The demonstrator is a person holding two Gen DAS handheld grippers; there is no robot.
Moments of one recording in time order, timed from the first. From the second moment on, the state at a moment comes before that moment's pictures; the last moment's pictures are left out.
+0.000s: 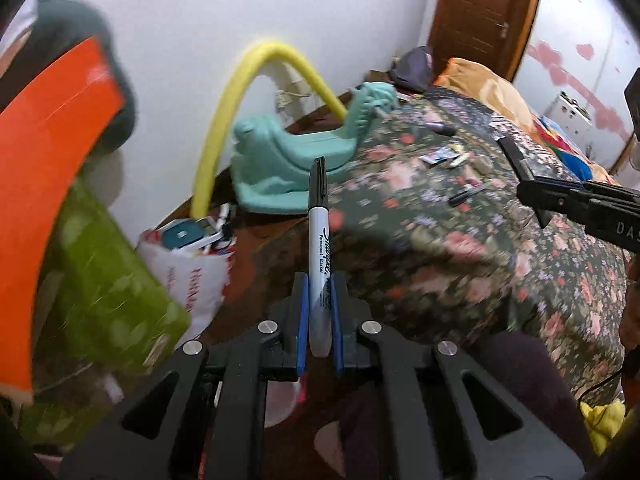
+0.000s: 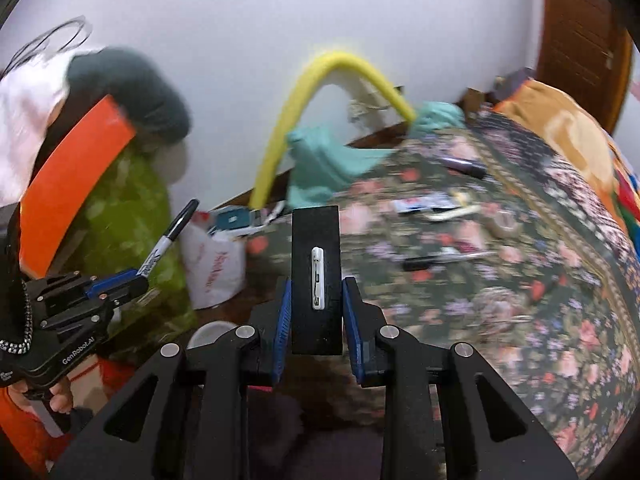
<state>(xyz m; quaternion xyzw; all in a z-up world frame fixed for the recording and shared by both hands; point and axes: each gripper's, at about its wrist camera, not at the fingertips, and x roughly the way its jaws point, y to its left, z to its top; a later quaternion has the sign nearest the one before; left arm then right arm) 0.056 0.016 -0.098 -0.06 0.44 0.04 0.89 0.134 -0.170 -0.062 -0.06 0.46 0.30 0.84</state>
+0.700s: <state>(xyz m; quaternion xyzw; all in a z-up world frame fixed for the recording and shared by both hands) -0.024 0.095 -0.192 -0.10 0.52 0.10 0.84 0.058 -0.023 -0.153 -0.13 0.55 0.38 0.73</state>
